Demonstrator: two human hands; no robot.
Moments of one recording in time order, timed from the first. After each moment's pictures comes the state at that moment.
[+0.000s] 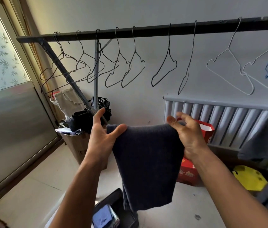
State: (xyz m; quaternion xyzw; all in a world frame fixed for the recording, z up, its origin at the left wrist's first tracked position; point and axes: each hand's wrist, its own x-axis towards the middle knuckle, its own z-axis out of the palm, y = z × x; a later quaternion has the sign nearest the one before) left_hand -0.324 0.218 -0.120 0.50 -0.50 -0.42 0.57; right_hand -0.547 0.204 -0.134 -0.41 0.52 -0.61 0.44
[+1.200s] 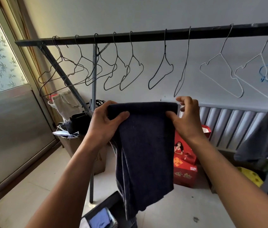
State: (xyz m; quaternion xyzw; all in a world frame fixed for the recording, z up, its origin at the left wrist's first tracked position) left_hand -0.331 0.202 -0.084 0.46 -0.64 -0.29 0.54; right_hand -0.562 0.186 -0.110 -0.59 0.60 -0.53 0.11
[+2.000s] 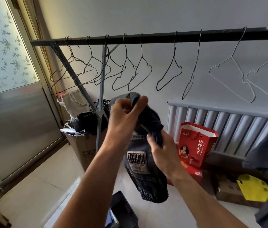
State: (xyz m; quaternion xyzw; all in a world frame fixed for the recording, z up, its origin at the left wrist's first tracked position) left_hand -0.363 0.221 -0.073 0.44 -0.53 -0.39 0.61; right_hand -0.487 0.228 -0.154 -0.60 0.53 -0.52 0.30
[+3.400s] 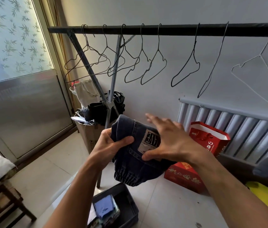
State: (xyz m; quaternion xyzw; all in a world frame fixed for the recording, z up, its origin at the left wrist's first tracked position) left_hand -0.295 0.227 -0.156 0.38 -0.55 -0.49 0.56; right_hand -0.499 0.217 -0.100 -0.84 0.51 -0.13 0.13
